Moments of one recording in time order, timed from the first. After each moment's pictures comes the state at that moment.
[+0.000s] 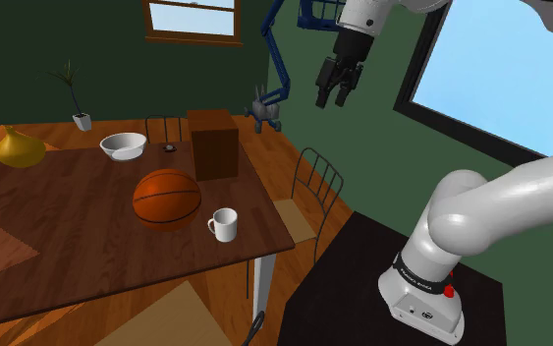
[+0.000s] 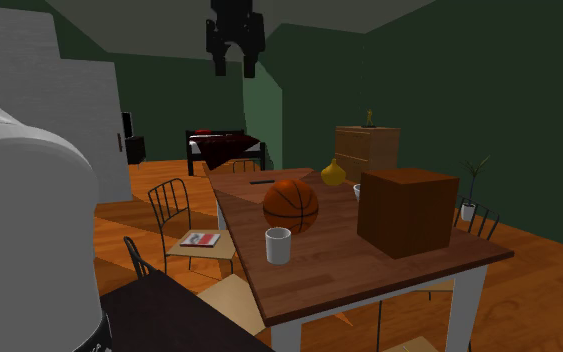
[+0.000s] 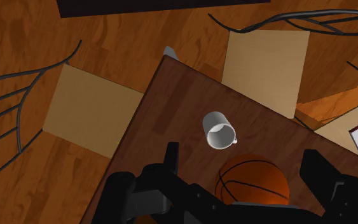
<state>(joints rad) 0.00 -0.75 -0.01 -2.26 0.12 1.63 0.09</state>
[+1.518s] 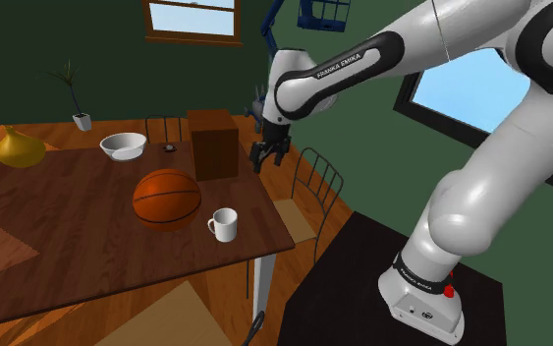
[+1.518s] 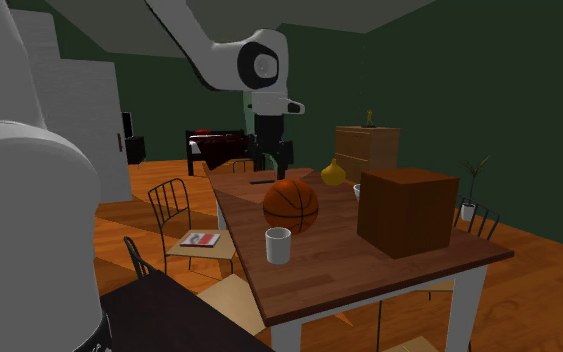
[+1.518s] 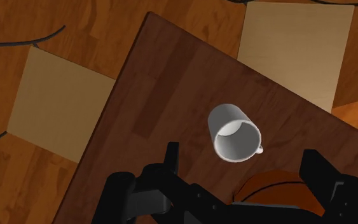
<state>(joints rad) 0.02 -0.18 0.09 -2.38 0.13 2.27 0.12</state>
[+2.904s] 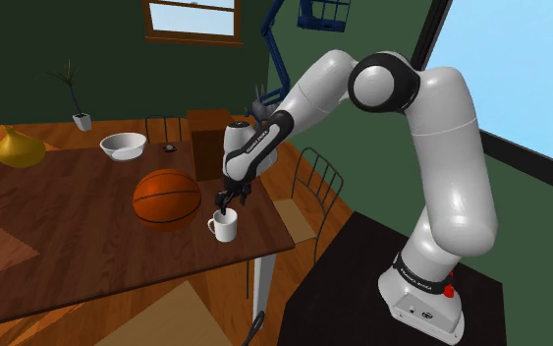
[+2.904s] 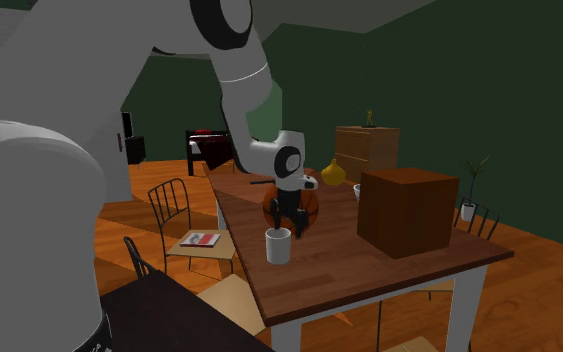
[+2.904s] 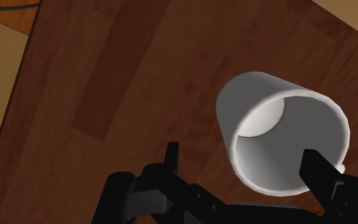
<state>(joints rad) 0.07 0.58 0.07 -1.98 0.02 2.59 0.20</state>
